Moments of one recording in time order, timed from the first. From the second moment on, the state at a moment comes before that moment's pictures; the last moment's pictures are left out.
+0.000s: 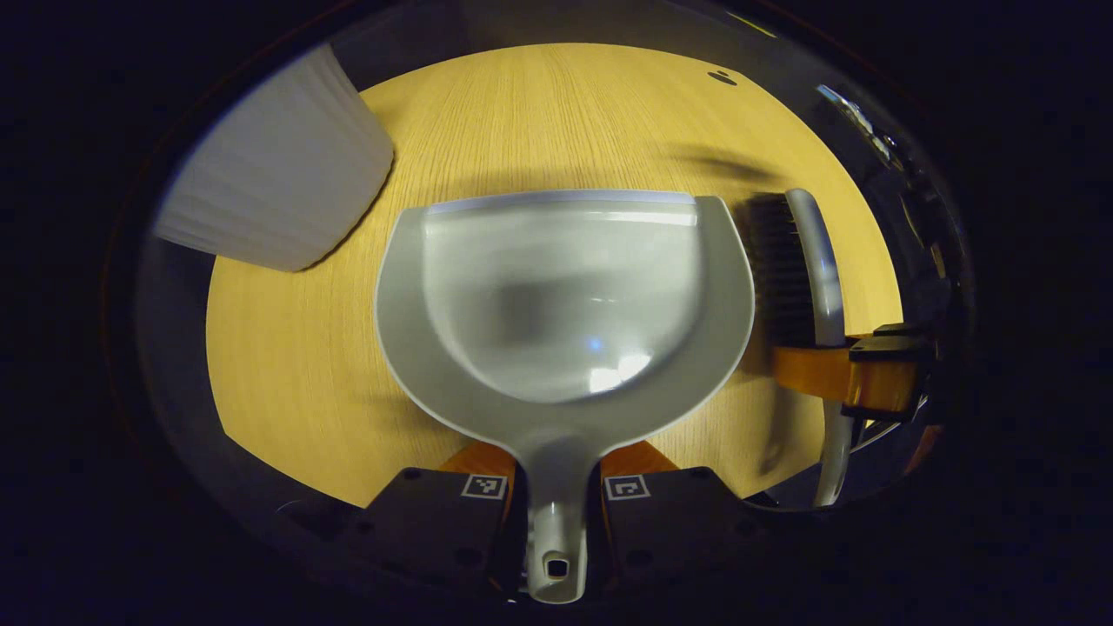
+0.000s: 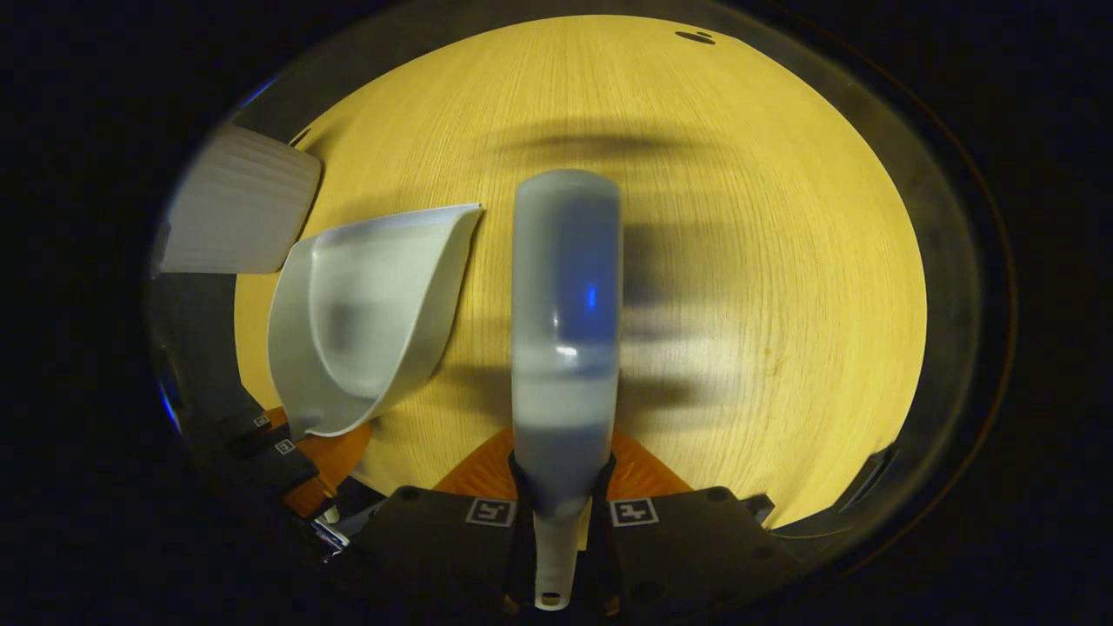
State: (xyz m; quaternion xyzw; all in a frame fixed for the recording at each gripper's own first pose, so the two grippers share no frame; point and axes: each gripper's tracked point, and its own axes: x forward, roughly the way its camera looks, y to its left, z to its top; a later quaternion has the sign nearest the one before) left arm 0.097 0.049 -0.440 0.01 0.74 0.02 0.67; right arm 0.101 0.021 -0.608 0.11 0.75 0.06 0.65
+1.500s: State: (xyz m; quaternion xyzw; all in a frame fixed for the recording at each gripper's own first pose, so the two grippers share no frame) left arm 0.084 0.017 -0.424 -0.05 0.76 -0.02 0.65; right arm 0.093 0.007 -0.584 0.08 0.74 0.04 0.67
